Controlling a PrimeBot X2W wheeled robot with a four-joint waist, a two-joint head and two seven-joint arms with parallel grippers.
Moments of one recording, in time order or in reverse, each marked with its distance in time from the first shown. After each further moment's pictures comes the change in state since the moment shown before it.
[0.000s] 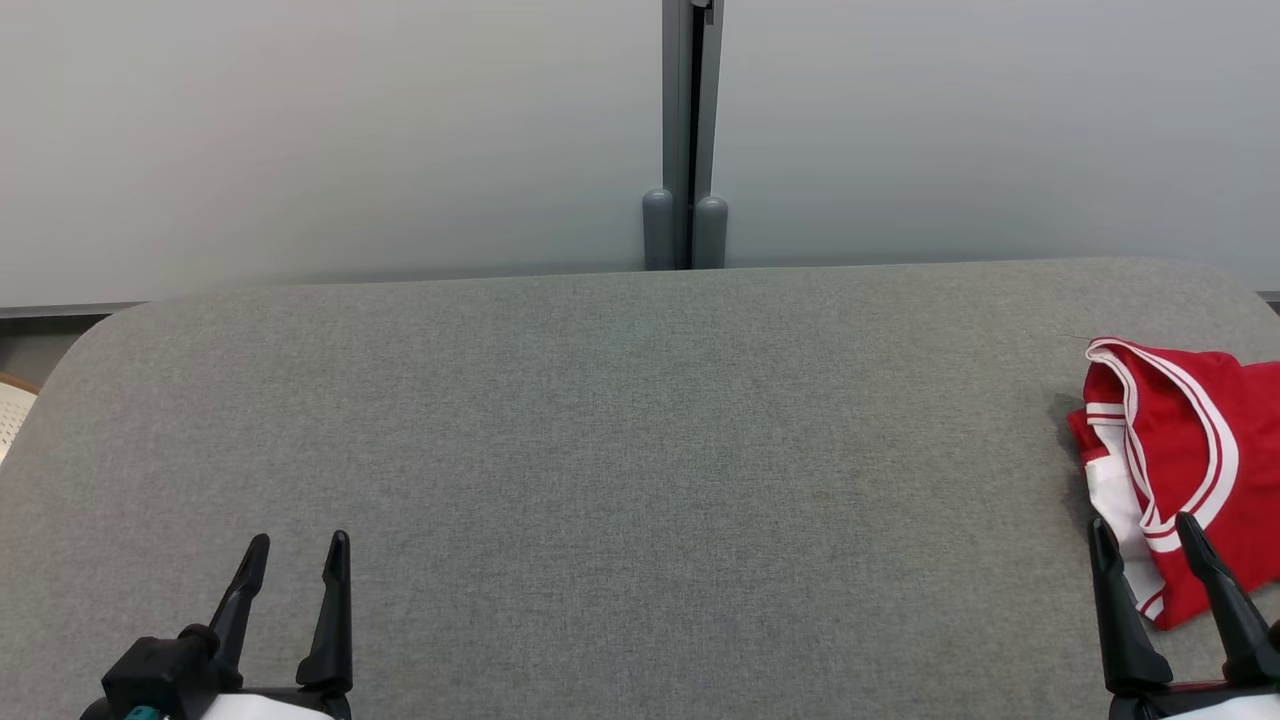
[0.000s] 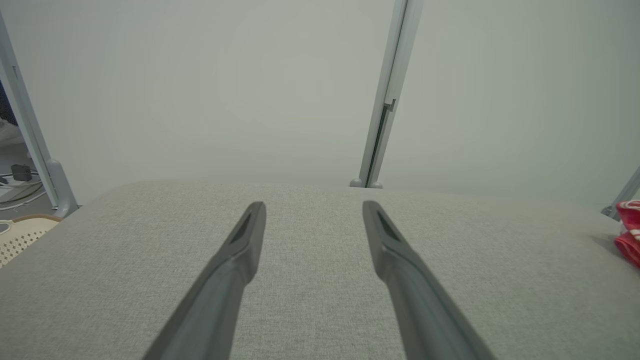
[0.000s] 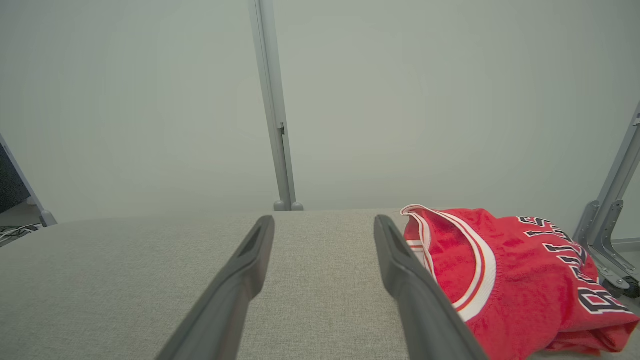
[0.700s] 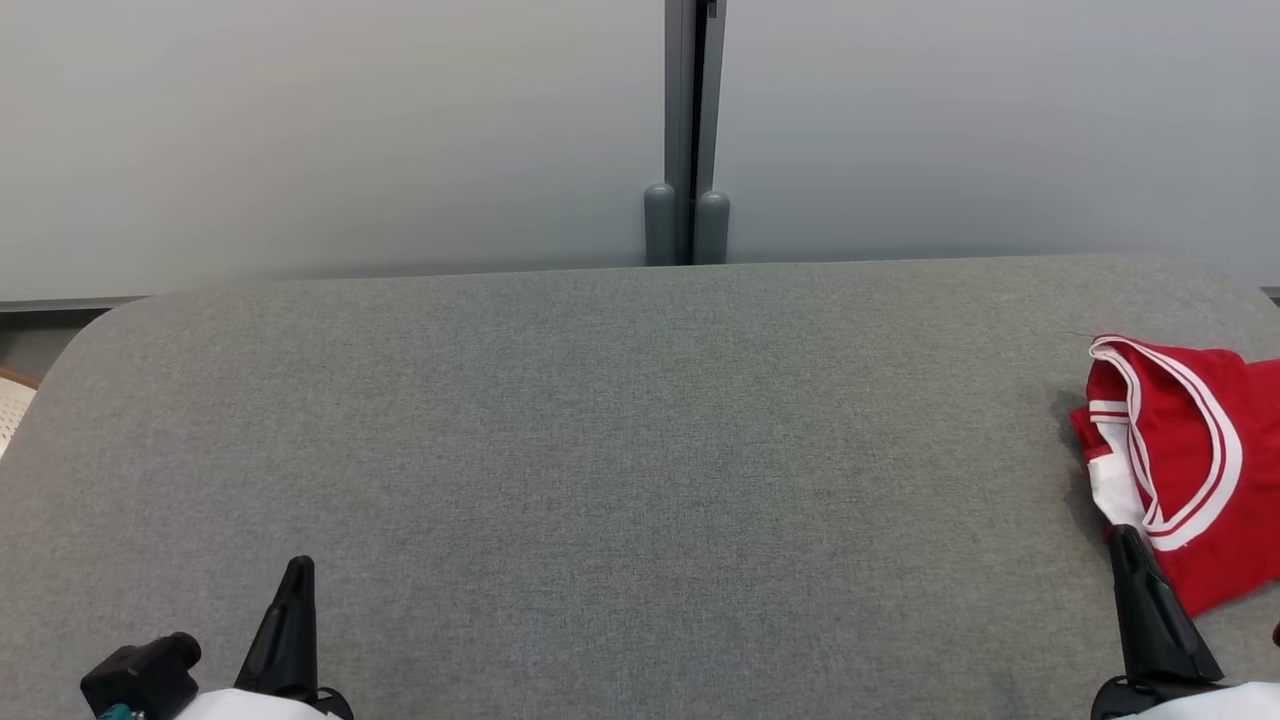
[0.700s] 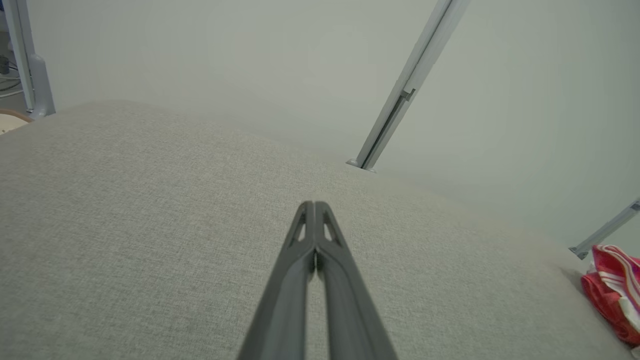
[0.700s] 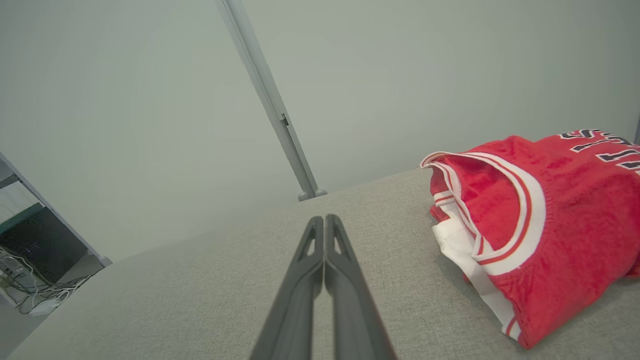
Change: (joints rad) left arm -0.005 -0.045 0.026 0.073 -0.191 -0.027 0.054; right arm -0.030 0.017 0.013 0.095 0.238 0.000 0.006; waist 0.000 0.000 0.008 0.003
